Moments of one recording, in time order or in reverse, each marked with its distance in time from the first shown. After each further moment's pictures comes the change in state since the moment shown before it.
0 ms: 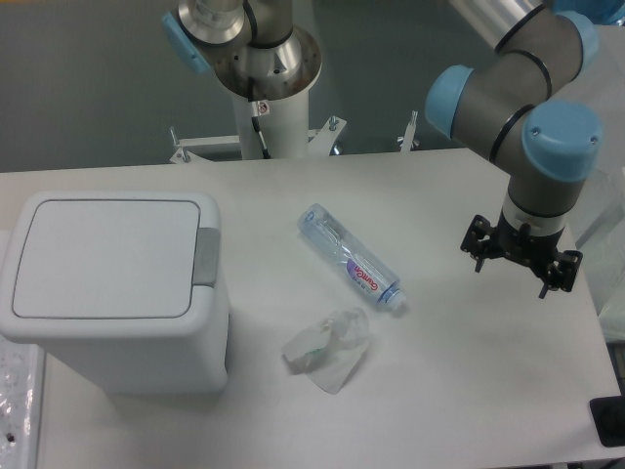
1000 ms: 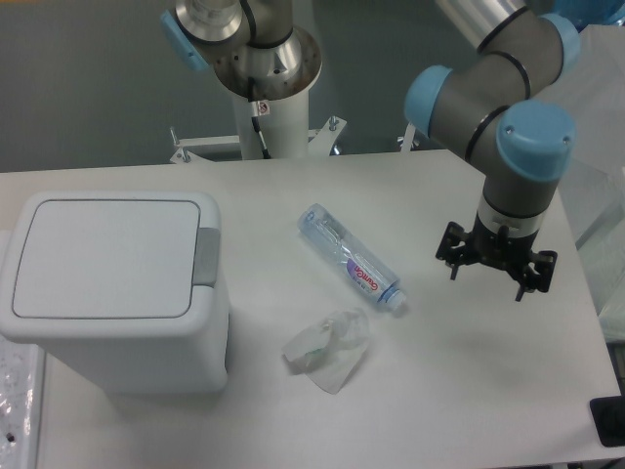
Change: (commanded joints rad) arm -0.040 0.077 -0.069 0.040 -0.170 -0.346
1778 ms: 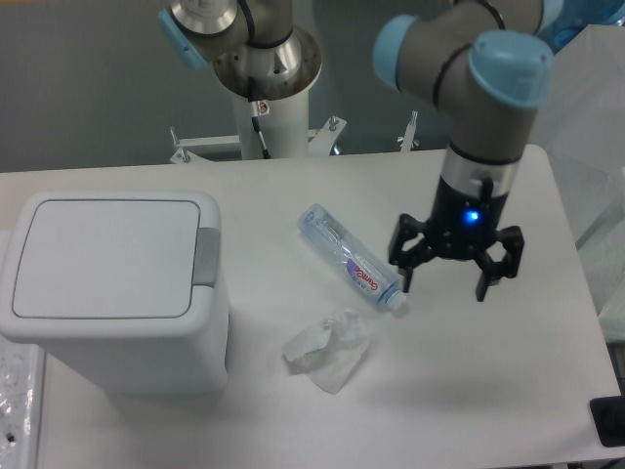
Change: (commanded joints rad) arm -0.081 0.129 0.006 0.035 -0.259 -0.341
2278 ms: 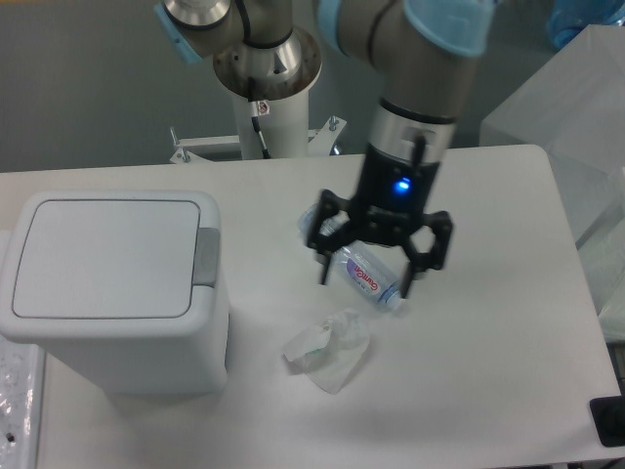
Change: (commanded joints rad) arm -0.095 0.129 -0.099 0.000 -0.104 -0.060
